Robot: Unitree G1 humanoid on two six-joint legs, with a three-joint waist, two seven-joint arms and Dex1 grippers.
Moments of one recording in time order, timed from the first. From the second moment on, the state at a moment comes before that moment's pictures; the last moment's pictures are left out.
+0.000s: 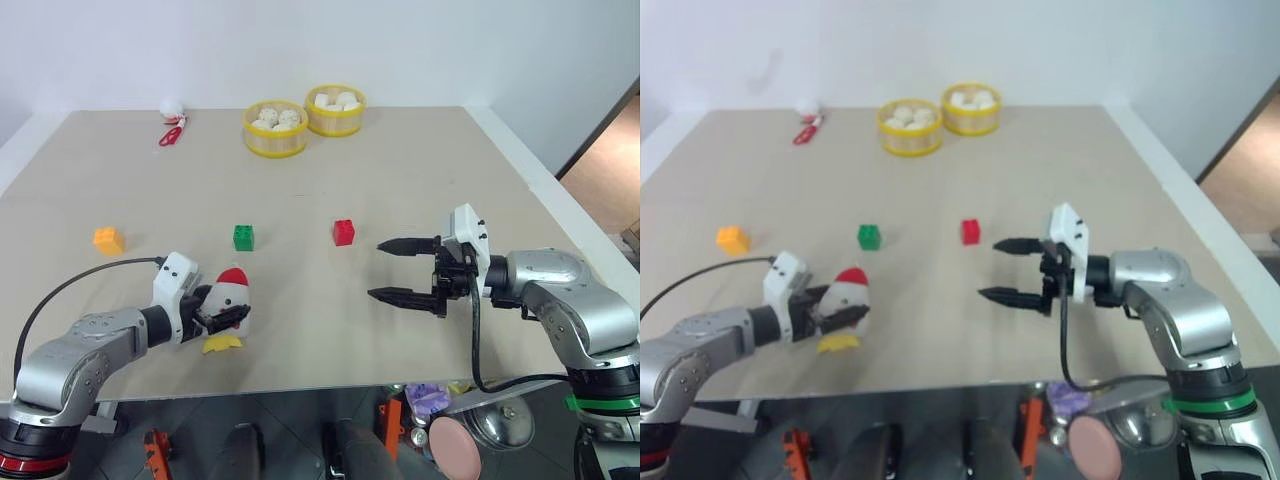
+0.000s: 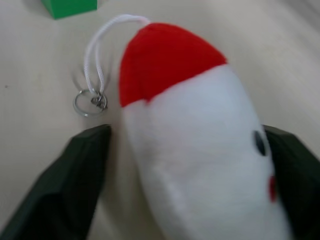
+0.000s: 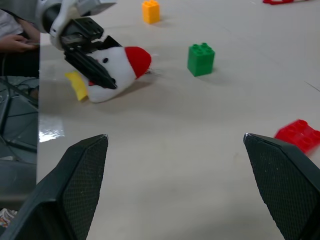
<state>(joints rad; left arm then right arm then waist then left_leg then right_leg) -0.14 0.68 0.11 -0.37 -0.64 0.92 -0.58 -0.43 -0.78 -0.01 -0.28 0.56 0.58 1.11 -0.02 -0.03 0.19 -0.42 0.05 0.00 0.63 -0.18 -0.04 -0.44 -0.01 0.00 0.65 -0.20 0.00</state>
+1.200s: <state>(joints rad) -0.35 0.42 0.79 -0.31 -0.49 1.05 0.25 -0.64 -0.59 0.24 -0.15 0.50 0.47 1.28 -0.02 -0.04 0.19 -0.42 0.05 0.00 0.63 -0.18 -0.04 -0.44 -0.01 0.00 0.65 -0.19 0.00</state>
